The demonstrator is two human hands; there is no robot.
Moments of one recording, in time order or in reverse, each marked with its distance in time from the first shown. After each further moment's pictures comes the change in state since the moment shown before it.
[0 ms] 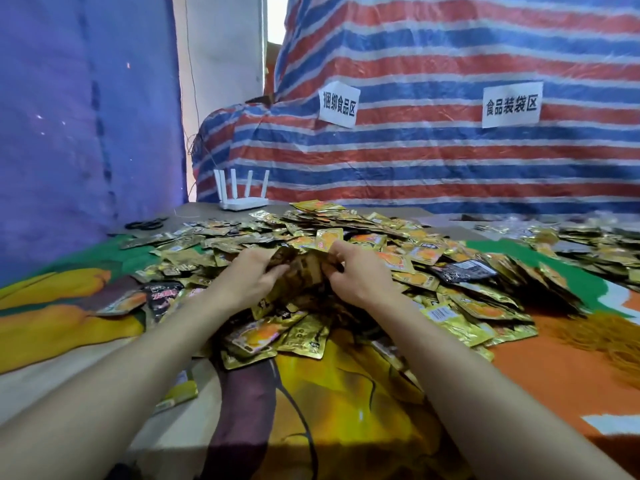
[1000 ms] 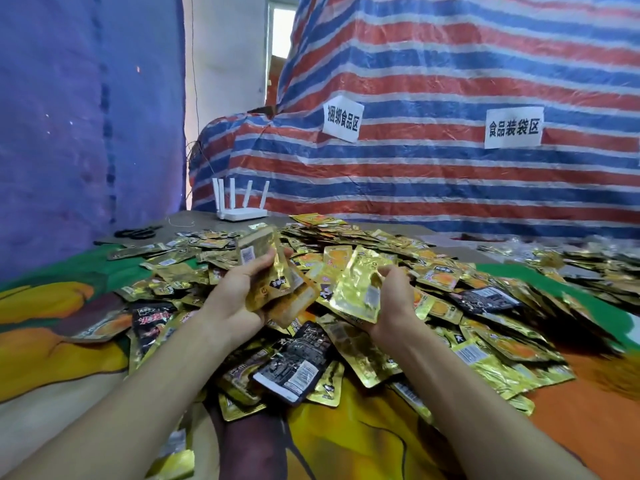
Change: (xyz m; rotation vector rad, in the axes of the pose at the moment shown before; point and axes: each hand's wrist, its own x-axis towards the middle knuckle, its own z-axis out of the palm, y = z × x) left_hand 0.011 -0.006 0.003 -1.606 0.092 -0.548; right_hand 0.018 -0.002 0.012 1.325 0.170 0.740
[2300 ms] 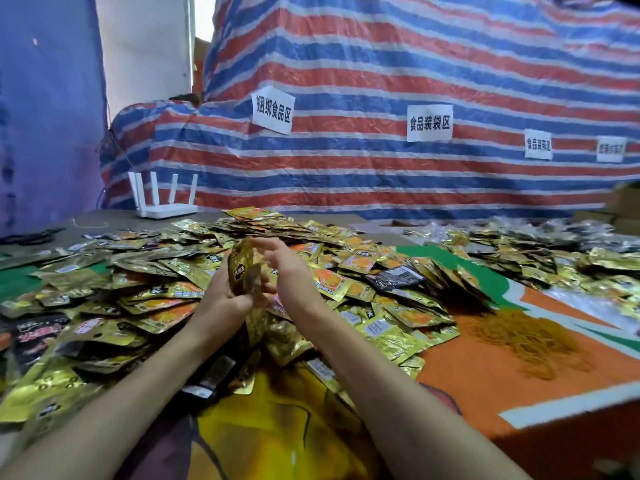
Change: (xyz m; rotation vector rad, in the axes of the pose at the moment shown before) left_hand -0.007 -0.060 0.056 0.677 -0.235 0.493; right_hand -0.029 -0.009 -0.002 -0.358 -0.408 -0.389
